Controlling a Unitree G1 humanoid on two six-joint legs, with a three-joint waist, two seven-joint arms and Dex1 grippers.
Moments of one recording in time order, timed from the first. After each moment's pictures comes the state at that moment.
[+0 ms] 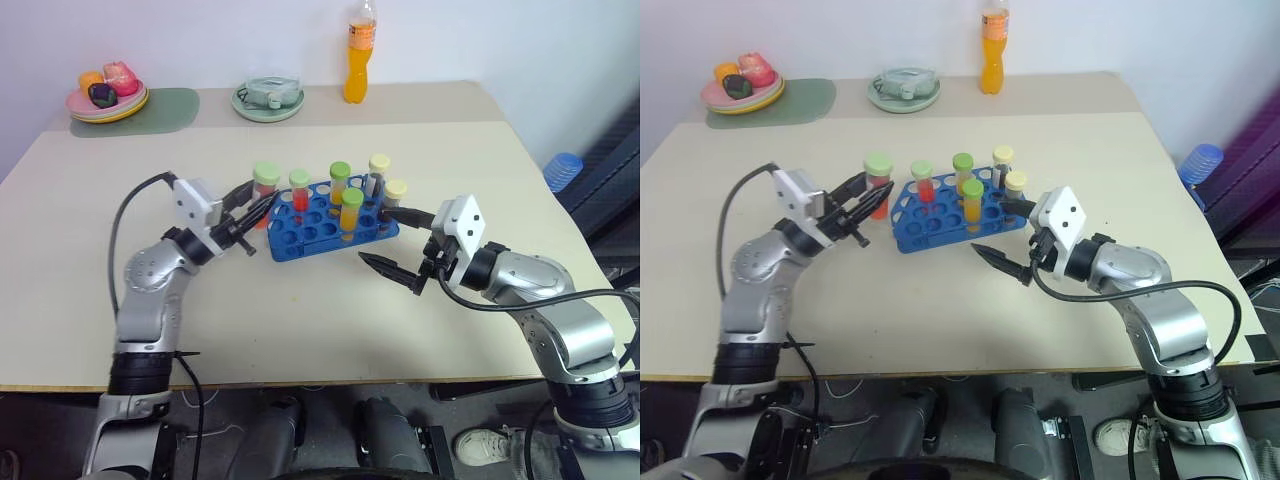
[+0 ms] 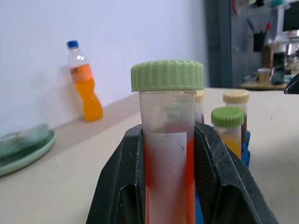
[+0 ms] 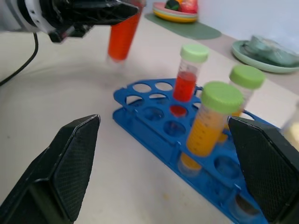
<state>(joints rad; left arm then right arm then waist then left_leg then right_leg) -0.41 0.32 0.09 0.05 -0.31 -0.07 -0.78 -0.26 -0.62 -0.02 -0.43 0.44 0.47 0.75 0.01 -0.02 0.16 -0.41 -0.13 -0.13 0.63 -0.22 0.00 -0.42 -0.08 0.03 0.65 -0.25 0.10</state>
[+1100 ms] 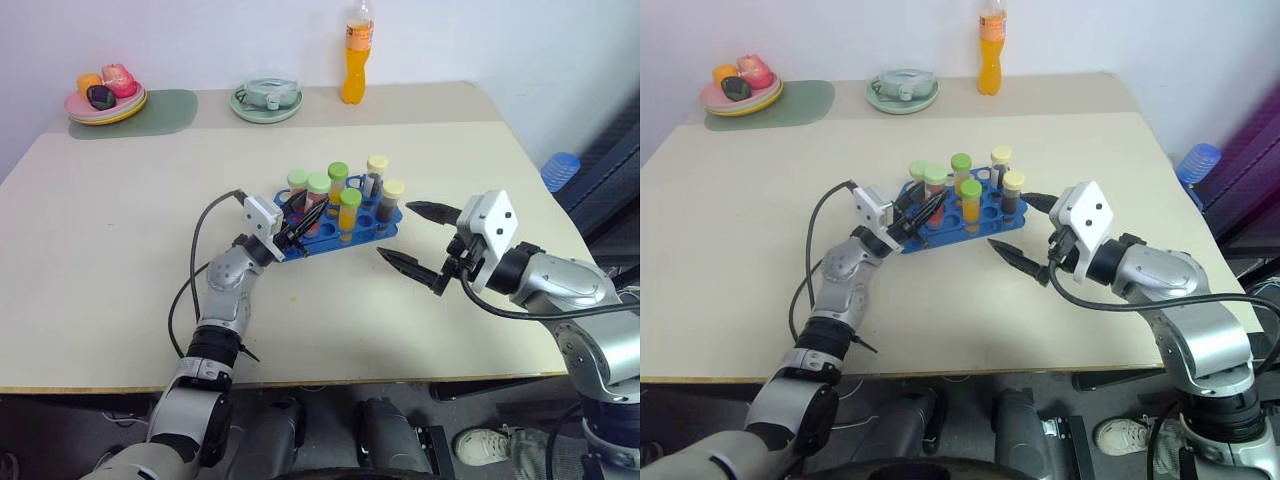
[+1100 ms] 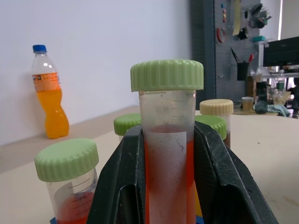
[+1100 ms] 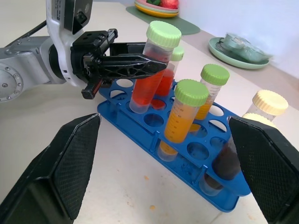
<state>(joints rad) -0.55 0.10 0.00 0.53 -0.25 -0.46 -0.75 -0.22 -0.70 -0.11 -0.56 0.50 0.59 0.70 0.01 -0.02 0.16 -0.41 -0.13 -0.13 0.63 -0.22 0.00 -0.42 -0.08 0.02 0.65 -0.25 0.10</state>
